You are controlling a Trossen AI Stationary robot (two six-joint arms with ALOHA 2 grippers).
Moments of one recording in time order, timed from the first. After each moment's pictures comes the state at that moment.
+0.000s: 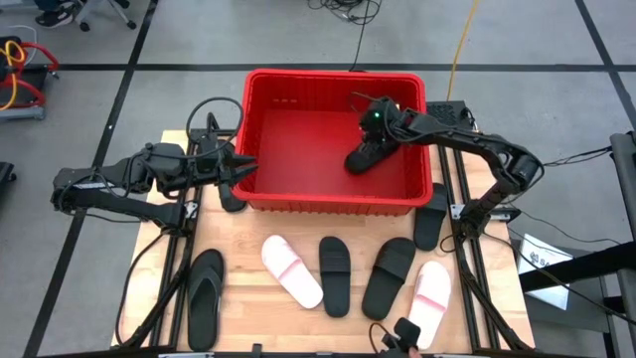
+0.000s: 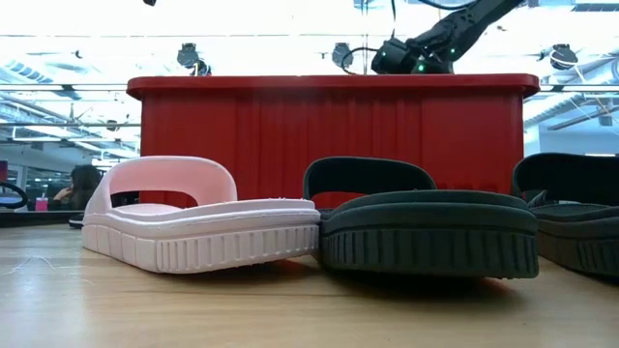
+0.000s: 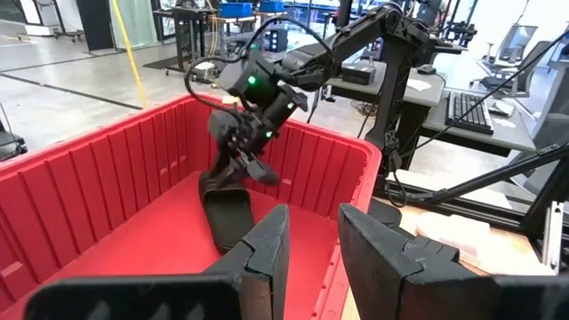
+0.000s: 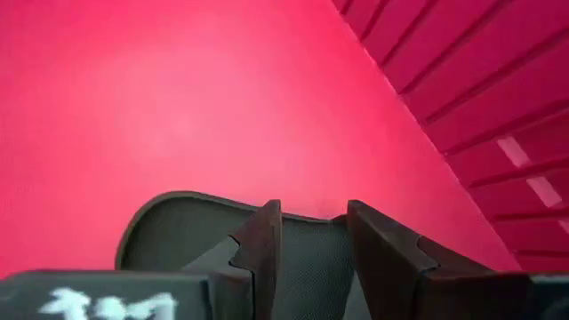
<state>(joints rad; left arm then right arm) 0.01 0.79 1.00 -0.36 -0.28 -0.16 -0.66 1.61 1.16 -0.42 0.10 -0.17</state>
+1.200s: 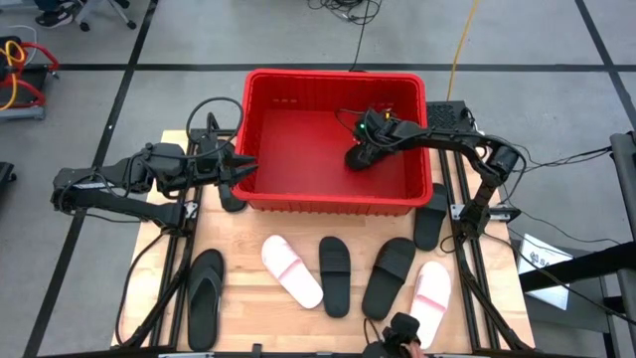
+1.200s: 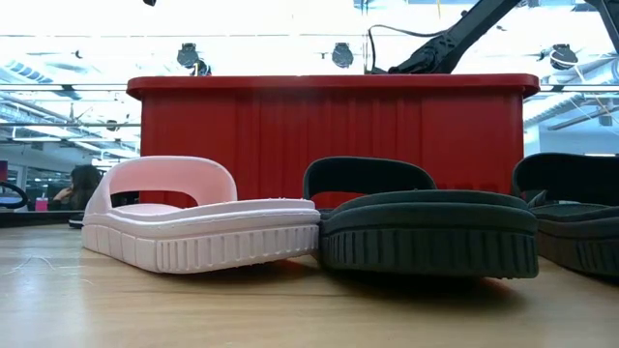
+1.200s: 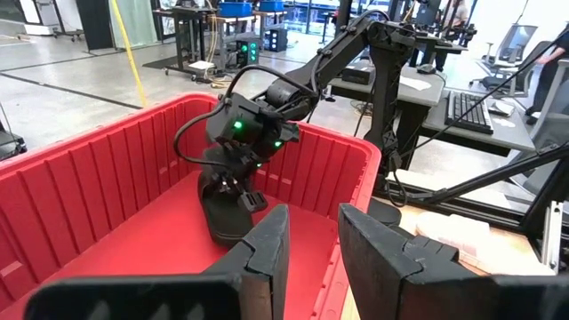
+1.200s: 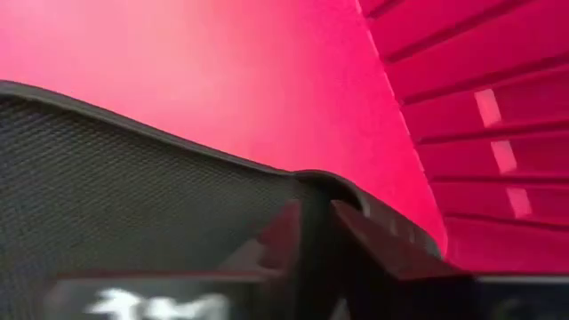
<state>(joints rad) 0.01 0.79 1.00 -0.37 -0.28 -0.16 -0.64 1.77 1.16 -0.43 0.46 -0.33</state>
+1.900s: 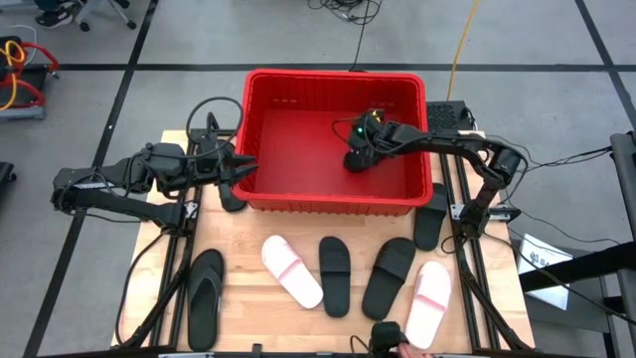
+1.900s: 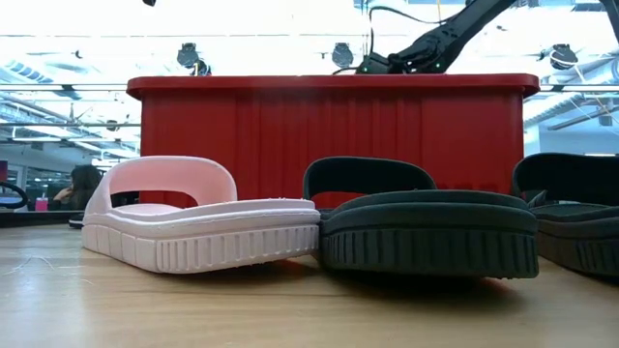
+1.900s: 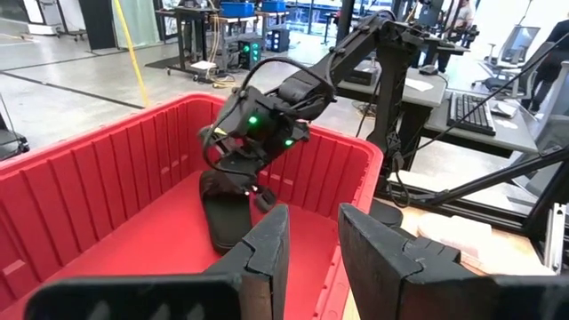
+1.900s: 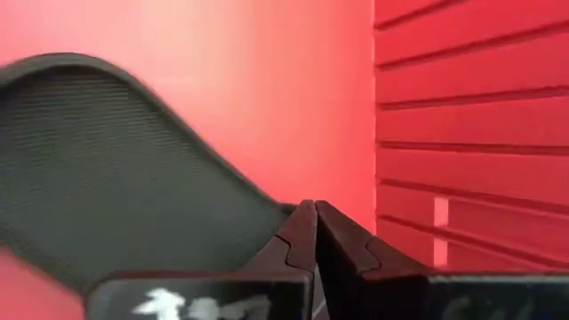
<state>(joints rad) 0.01 0.79 1.00 -0.36 -0.29 -0.16 -0.57 1.73 1.16 -0.36 0.44 -0.69</state>
